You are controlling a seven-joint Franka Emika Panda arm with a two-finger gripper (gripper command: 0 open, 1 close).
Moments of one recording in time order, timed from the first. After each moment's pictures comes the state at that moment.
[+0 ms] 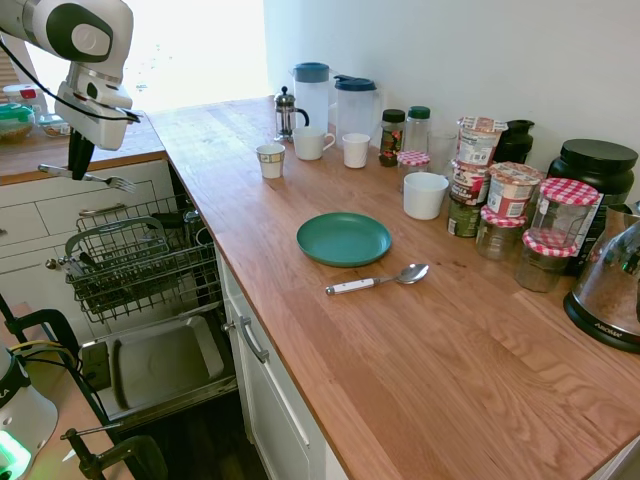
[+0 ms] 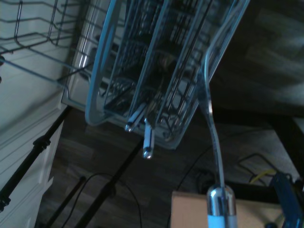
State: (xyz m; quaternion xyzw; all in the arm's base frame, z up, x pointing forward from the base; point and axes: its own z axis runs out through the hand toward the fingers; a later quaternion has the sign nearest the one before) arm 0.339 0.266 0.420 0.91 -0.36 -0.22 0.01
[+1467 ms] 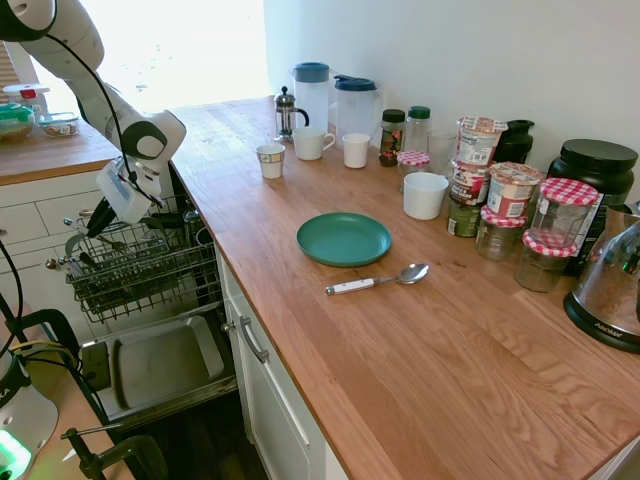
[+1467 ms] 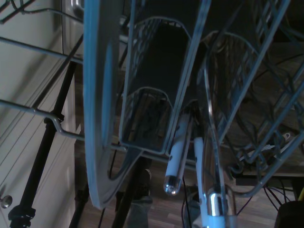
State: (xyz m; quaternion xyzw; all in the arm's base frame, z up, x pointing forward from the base) arm 0.405 0.316 0.218 0.84 -0.39 -0.37 0.05
